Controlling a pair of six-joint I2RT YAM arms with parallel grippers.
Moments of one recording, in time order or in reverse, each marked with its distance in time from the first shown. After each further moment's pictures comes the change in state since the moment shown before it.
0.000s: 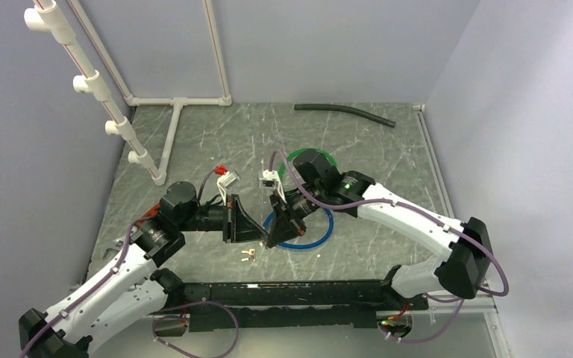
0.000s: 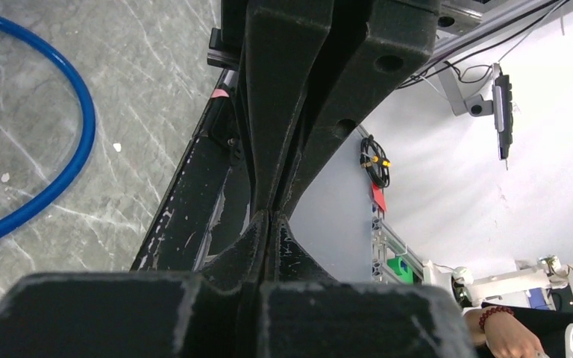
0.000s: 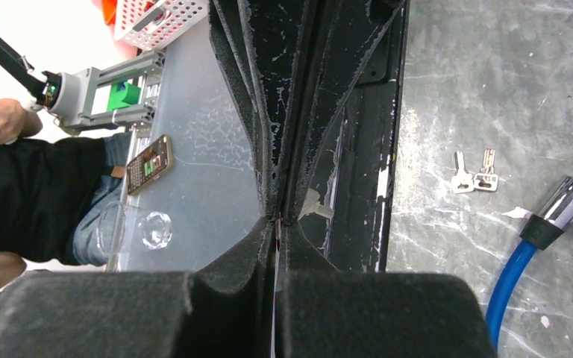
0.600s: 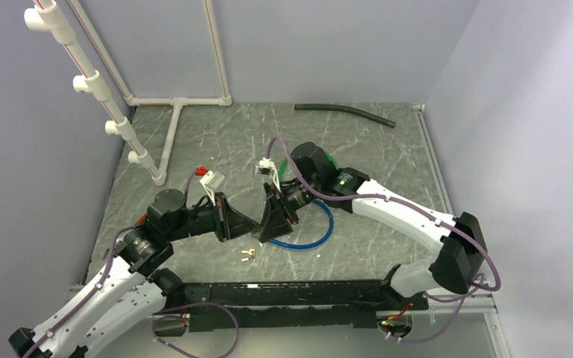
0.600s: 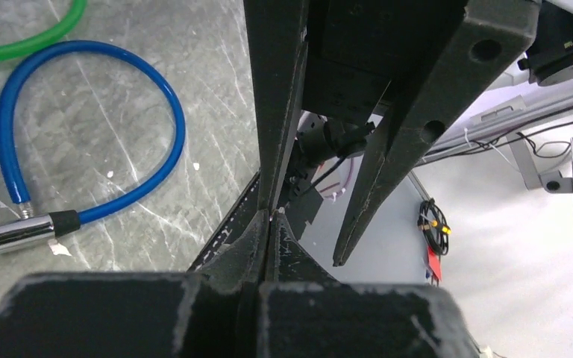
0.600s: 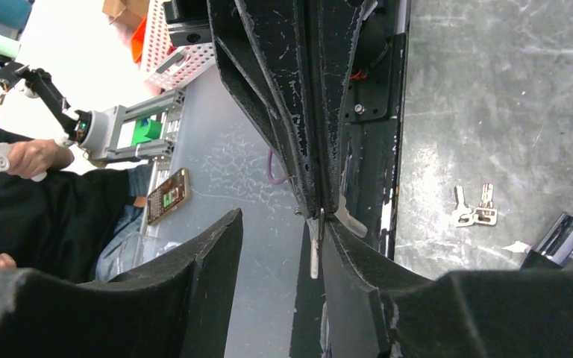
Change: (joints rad) left arm -0.012 -0.127 0.032 -0.187 -0.280 0.050; right arm -0.026 0.056 0.015 0.154 -0.047 0.160
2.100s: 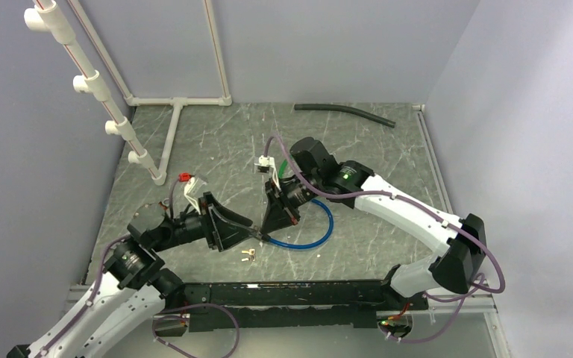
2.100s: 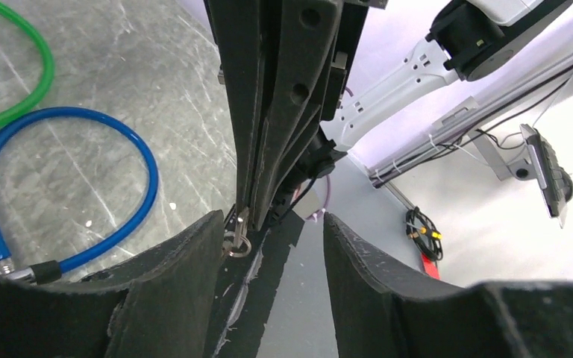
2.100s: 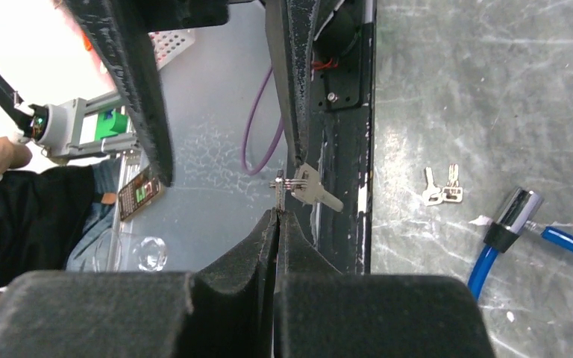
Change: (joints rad) left arm -0.004 -0.169 -0.044 0.082 -0.010 -0.021; right arm 0.014 0.000 0.119 -0.182 0.110 -0.103
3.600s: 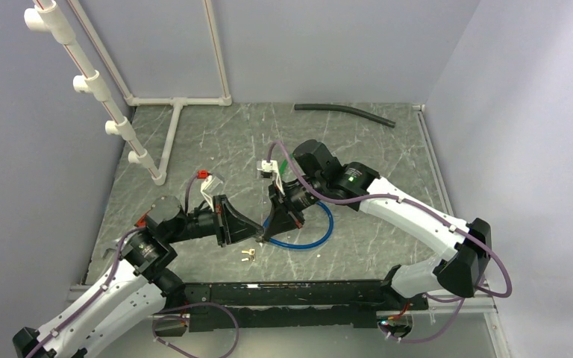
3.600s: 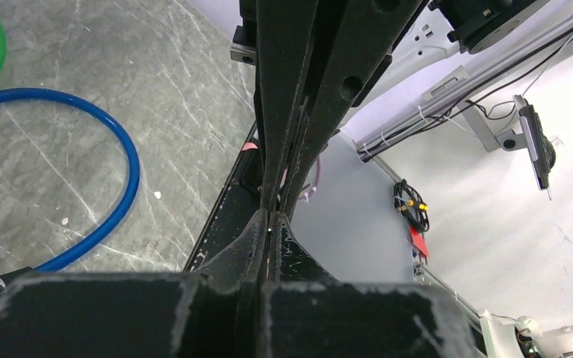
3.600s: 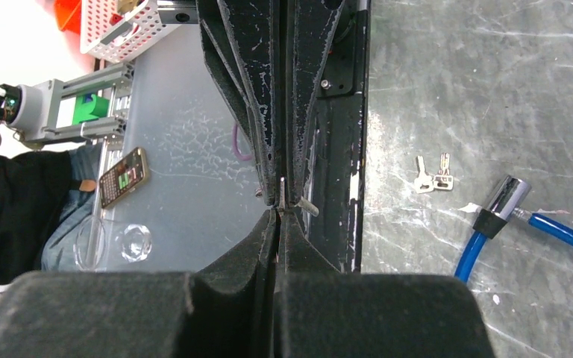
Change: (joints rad) left arm 0.000 0.137 -0.058 0.167 0.127 -0.002; right arm 0.010 -0.038 0.000 -0.082 0.035 -0.082
